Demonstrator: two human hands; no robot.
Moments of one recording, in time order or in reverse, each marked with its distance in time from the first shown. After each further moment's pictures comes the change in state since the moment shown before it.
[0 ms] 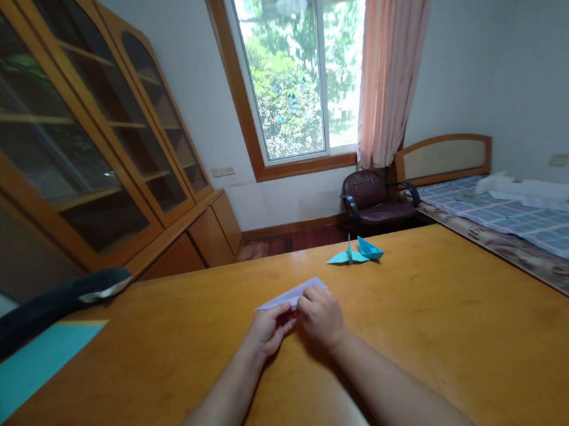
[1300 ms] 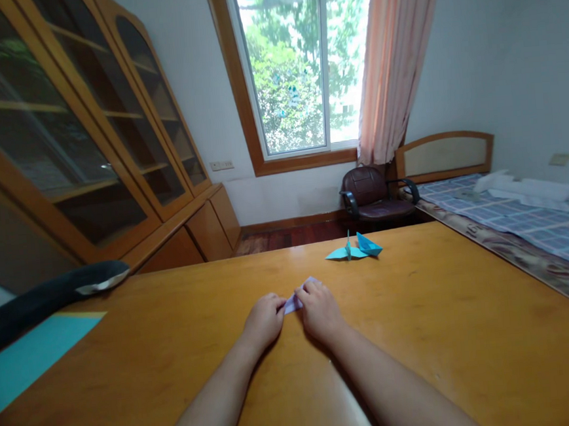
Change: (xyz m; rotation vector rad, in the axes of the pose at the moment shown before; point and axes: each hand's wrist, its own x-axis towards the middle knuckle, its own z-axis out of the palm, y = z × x) left_hand 0.002 0.016 -0.020 1.777 -0.055 0.637; right_hand -0.003 0.005 0.008 0.046 -0.297 0.114
